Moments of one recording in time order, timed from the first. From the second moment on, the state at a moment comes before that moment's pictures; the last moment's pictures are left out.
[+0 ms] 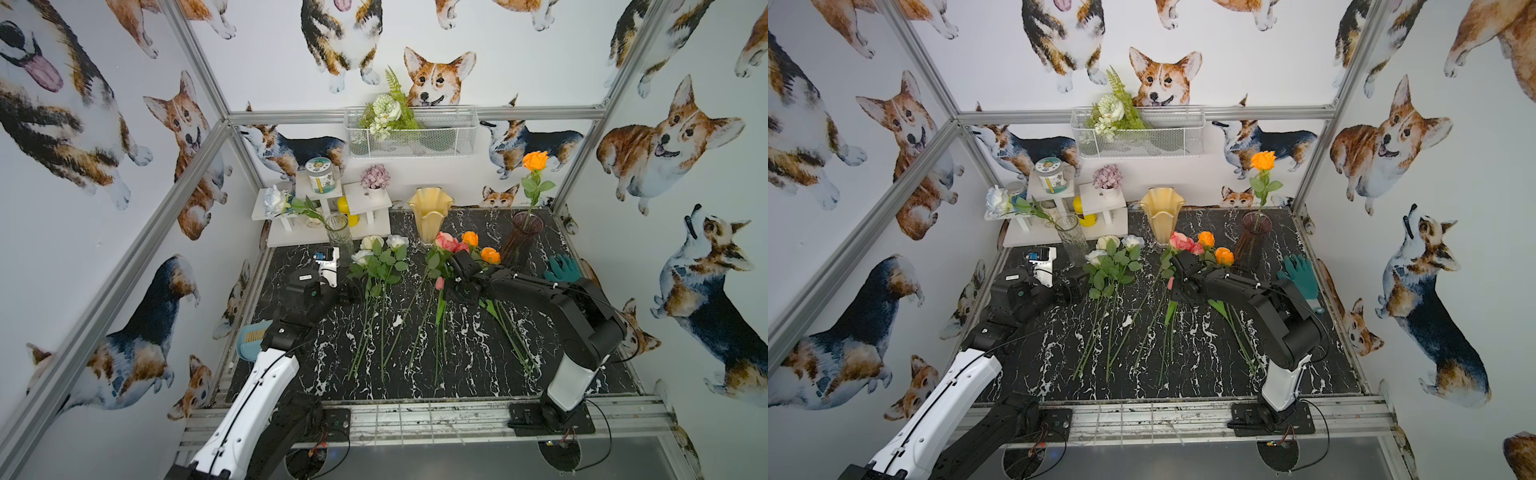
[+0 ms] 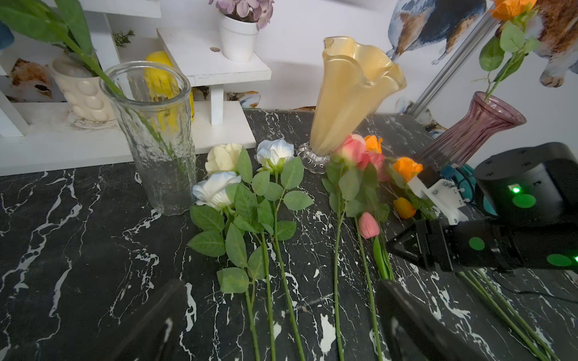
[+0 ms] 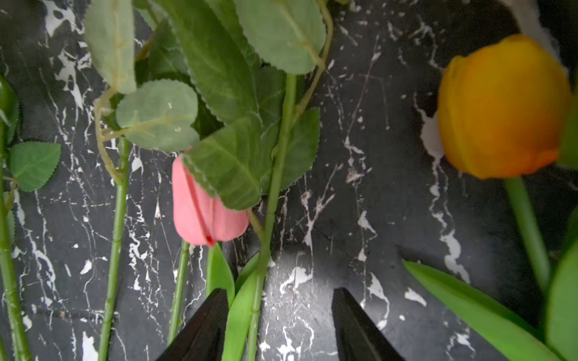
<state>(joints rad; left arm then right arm) -0.20 0.84 0.66 -0.22 0.20 -0.20 0.54 1.78 1.10 -0.46 0.08 0.71</state>
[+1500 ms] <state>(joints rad) -0.20 0.81 0.59 -0.19 0.18 -0.21 0.54 1.86 1.10 -0.46 0.23 0.66</state>
